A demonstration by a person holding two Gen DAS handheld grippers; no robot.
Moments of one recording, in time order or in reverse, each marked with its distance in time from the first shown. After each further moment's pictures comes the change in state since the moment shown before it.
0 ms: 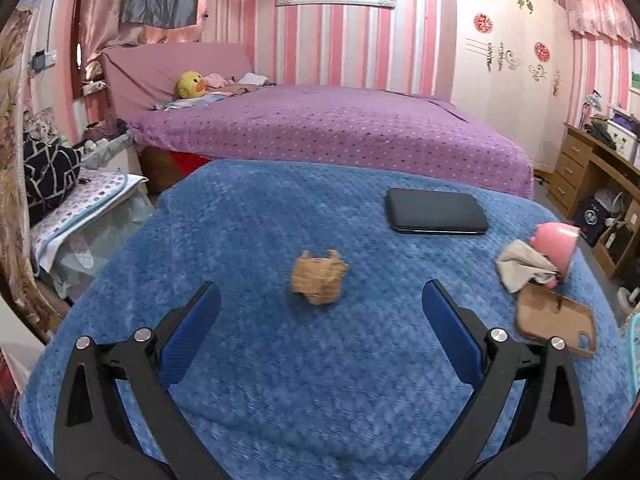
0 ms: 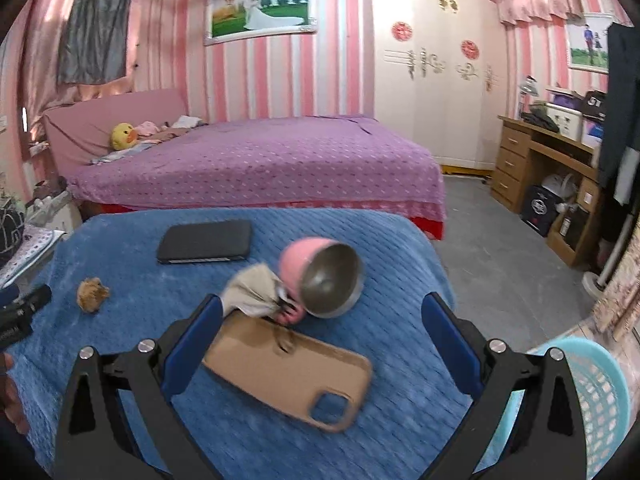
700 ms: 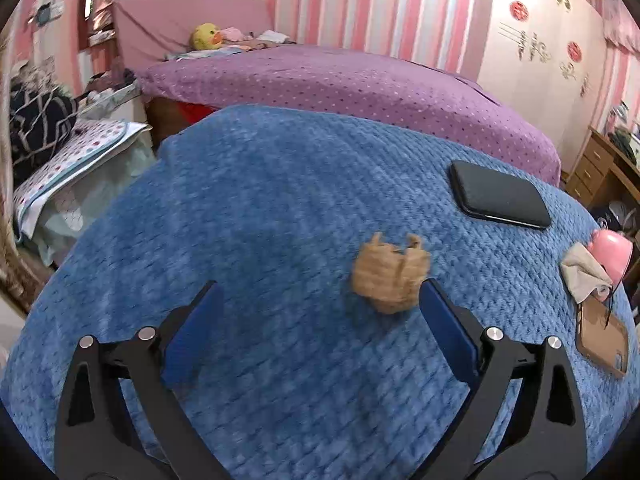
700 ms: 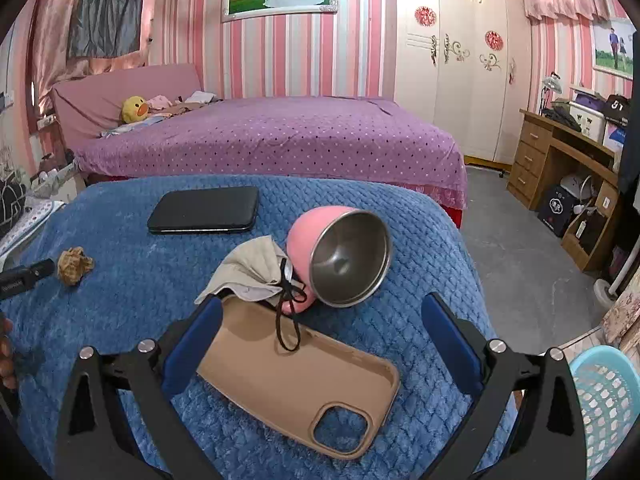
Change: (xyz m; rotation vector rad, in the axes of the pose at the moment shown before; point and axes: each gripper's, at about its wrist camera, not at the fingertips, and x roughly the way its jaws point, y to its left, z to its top) left arm 0.083 0.041 -0.004 -0.087 0.146 -0.003; right arm 0.053 0.002 -0.017 -0.047 0.072 0.032
